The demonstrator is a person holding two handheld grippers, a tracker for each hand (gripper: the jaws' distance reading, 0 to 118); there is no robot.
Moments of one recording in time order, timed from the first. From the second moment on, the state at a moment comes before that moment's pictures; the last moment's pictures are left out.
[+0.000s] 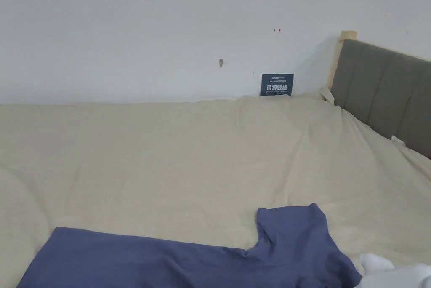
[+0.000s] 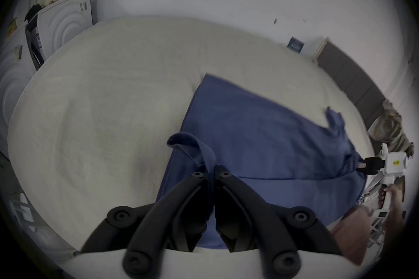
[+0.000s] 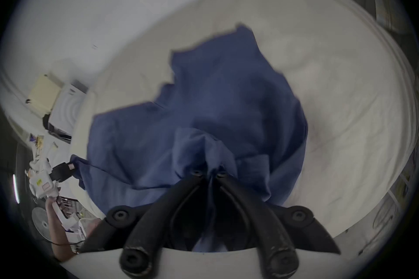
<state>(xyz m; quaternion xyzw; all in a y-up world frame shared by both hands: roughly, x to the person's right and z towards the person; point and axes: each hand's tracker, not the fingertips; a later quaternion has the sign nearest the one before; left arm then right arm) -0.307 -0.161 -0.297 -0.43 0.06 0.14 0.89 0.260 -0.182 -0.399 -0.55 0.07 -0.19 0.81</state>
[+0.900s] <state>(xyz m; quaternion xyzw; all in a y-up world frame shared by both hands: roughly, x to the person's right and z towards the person) -0.292 -0.078 -0.241 -0.21 0.01 0.09 0.97 0.277 -0.082 -0.421 -0.40 0.10 -0.19 0.89</state>
